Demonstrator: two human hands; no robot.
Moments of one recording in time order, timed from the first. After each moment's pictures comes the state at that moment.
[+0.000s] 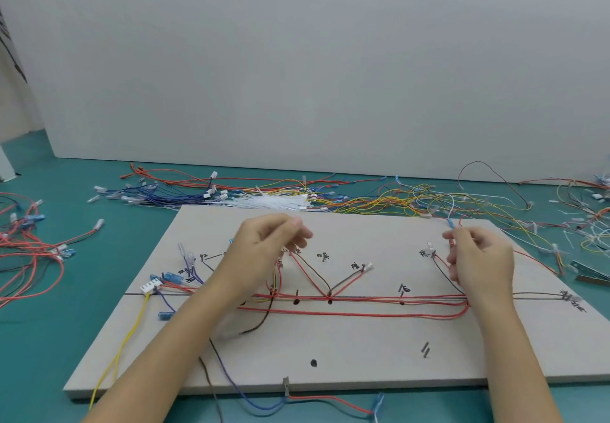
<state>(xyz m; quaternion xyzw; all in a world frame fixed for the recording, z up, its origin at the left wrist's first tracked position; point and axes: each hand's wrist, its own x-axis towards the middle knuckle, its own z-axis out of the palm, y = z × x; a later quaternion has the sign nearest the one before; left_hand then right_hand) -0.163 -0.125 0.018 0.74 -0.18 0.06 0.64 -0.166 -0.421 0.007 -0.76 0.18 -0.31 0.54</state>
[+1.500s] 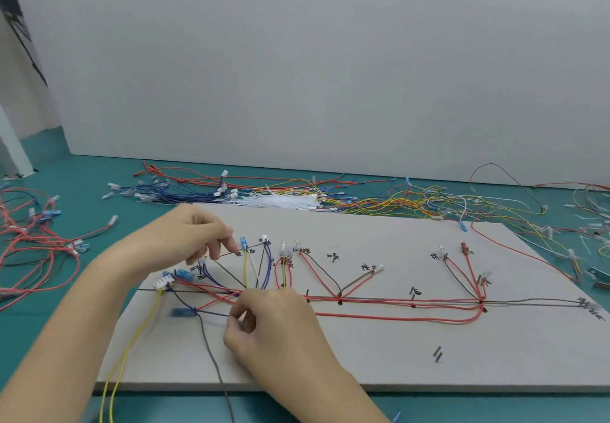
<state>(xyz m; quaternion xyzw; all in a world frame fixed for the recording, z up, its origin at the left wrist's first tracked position) -0.157 -0.024 0.045 0.88 -0.06 -0.06 0.47 -0.238 -0.199 -0.001 -0.92 -0.22 -0.05 0.32</state>
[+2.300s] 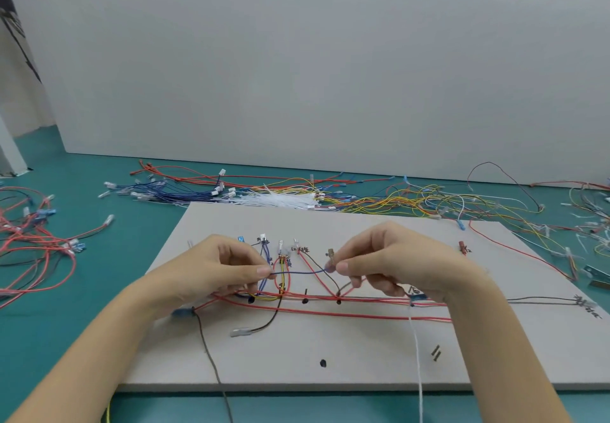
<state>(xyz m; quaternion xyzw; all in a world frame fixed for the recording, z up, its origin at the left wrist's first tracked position) -0.173 -0.055 0.016 0.78 -0.16 -0.17 0.58 -0.185 -0.325 0.070 -0.84 -0.14 0.20 0.49</state>
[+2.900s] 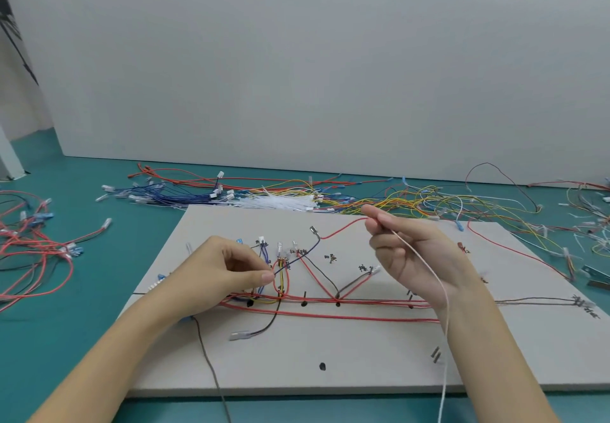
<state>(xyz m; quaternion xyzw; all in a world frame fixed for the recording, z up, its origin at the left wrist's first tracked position) -0.169 -0.060 0.003 0.80 -0.17 -0.06 0.57 -0.170 -0.347 0.048 -0.44 -0.04 0.19 0.88</state>
